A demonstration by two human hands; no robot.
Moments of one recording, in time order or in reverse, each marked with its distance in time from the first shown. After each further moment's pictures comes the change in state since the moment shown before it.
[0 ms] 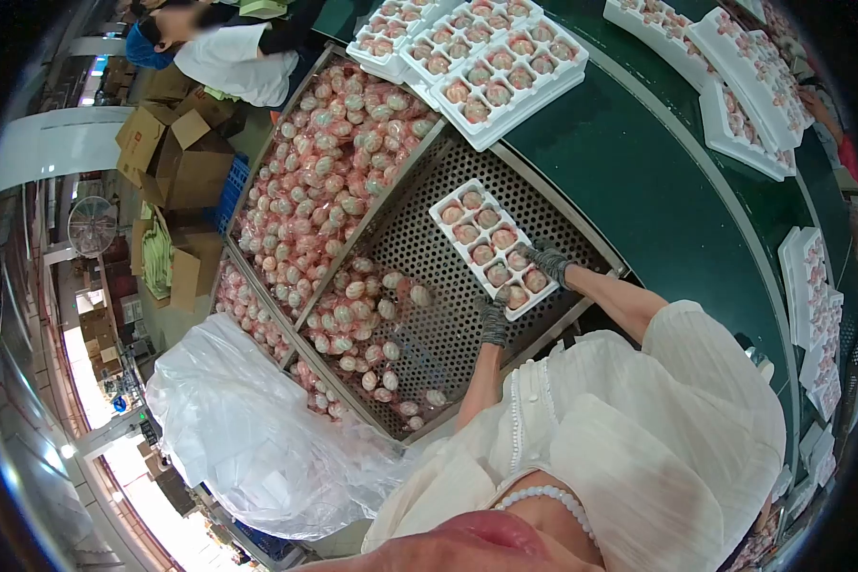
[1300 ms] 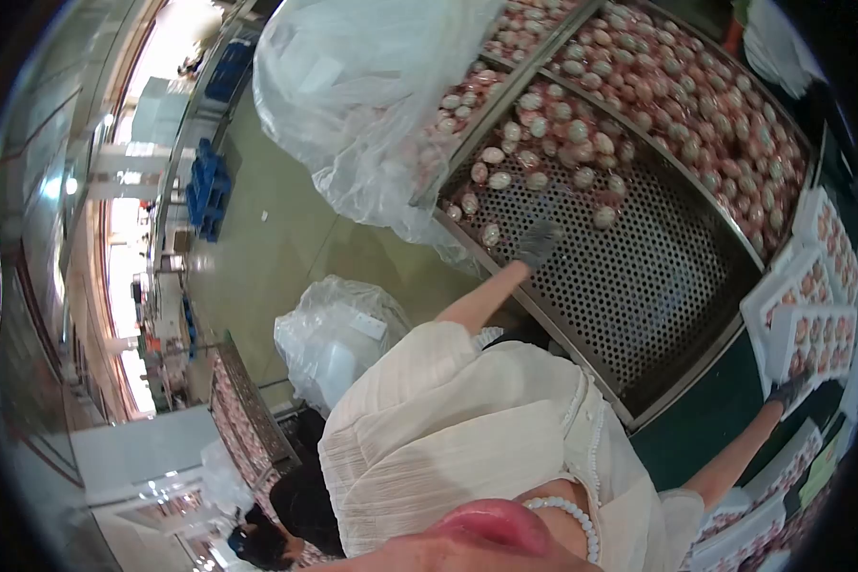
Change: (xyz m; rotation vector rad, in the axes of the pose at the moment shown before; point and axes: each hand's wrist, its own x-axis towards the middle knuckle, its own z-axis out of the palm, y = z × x) left_hand -0.072 0.099 -0.117 0.827 0.660 -0.100; right_hand 0.119 -0.307 -0.224 0.344 0.222 -0.568
